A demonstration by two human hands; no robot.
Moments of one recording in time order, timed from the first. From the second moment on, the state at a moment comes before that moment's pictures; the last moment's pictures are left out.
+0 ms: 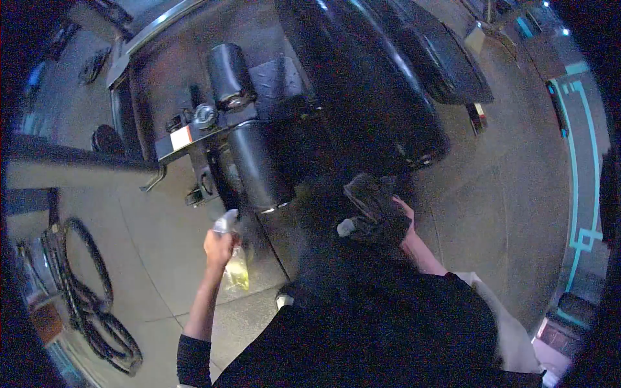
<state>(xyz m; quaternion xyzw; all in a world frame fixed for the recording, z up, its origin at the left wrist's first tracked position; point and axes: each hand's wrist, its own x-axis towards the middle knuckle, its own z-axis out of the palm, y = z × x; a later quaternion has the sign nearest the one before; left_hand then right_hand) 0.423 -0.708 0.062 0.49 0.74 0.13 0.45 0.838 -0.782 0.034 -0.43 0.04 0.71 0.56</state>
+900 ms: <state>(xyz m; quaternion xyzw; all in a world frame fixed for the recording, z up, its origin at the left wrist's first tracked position) 0.432 -0.700 0.052 0.43 0.74 0.33 0.39 0.830 -0.791 0.035 -0.60 -0.18 0.57 0.53</state>
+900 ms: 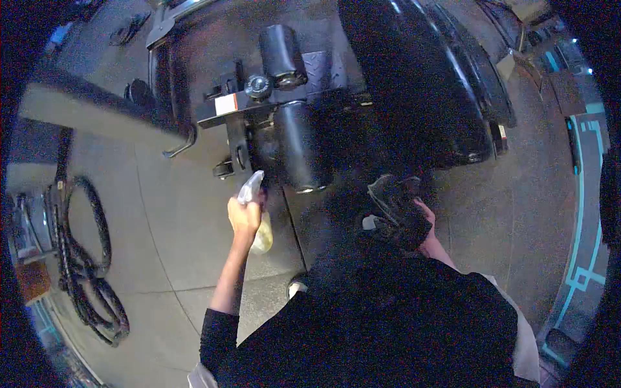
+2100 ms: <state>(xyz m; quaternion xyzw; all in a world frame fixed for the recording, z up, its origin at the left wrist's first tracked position) 0.378 -0.652 0.048 0.44 0.82 0.29 0.23 0.815 -0.775 0.054 -0.63 -0.17 0.60 0.47</state>
